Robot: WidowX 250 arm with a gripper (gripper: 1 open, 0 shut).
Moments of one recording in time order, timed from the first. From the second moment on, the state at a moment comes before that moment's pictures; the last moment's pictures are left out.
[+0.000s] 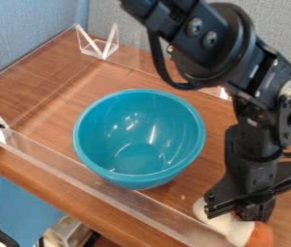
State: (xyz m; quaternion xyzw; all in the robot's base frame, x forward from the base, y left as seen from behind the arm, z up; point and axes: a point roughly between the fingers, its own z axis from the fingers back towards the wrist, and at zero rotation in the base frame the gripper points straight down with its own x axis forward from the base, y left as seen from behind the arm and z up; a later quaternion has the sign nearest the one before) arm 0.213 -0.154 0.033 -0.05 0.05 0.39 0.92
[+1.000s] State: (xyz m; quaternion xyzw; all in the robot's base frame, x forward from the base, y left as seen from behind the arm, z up) arm 0.219 -0.155 0.022 -0.04 0.04 0.35 0.93
